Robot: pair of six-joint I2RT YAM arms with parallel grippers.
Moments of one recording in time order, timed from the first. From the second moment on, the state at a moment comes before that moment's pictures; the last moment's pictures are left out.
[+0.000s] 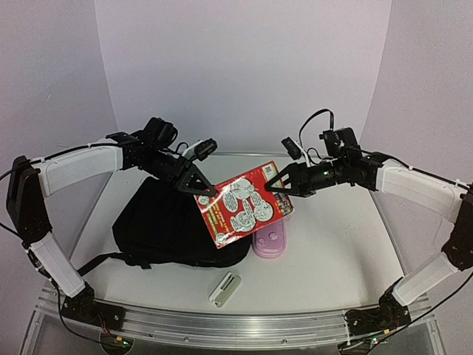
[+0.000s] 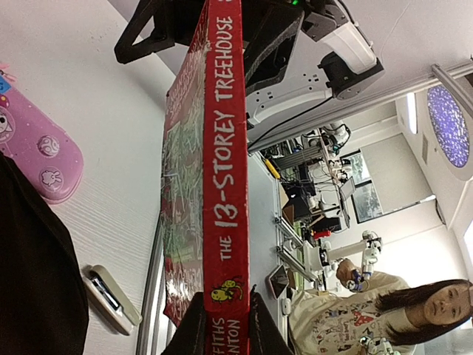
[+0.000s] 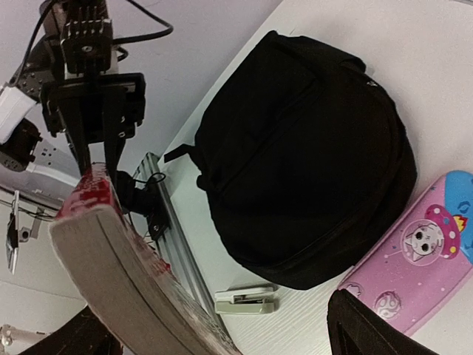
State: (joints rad) left arm -0.62 1.64 1.39 -0.59 1.27 -0.21; right arm 0.56 1.46 1.17 -0.34 -0.80 0.34
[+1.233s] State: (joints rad) left arm -0.77 1.76 1.45 -0.52 0.45 -0.33; right arm 0.40 1.26 1.09 -0.34 -0.04 0.65
